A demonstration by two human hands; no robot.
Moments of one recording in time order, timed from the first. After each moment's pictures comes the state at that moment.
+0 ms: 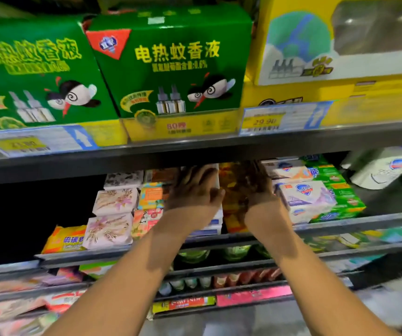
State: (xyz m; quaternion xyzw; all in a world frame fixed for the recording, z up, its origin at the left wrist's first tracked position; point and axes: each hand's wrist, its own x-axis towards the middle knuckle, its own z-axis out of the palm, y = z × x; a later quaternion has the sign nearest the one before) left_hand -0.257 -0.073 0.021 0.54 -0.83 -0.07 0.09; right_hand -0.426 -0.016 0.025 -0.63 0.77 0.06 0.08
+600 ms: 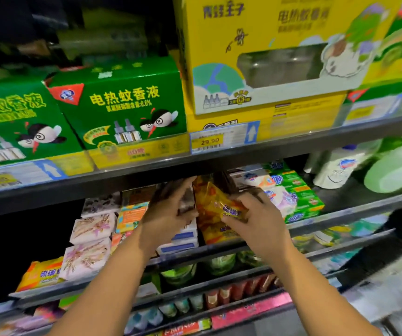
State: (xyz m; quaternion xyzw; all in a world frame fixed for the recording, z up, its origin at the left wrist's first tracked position) left_hand -0.248 -0.061 0.050 0.44 -0.84 -0.22 0.24; right_hand -0.462 0.030 0.044 -0.63 0.69 -0.35 0.11
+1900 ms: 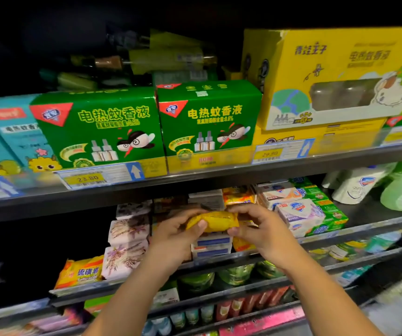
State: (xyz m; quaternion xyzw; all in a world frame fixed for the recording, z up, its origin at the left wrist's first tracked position) left_hand -0.186 -0.005 0.078 0.45 -0.58 -0.54 0.40; right_hand -0.389 0.027 0.075 -0.55 0.52 -0.50 0.42
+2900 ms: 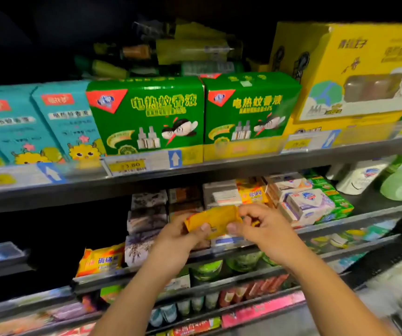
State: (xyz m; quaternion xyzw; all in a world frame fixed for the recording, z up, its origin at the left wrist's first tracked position) left_hand -0.136 0.002 0.062 0.46 -0.55 -0.58 0.38; right_hand -0.342 0.039 0.083 -0.60 0.56 -0.44 0.37
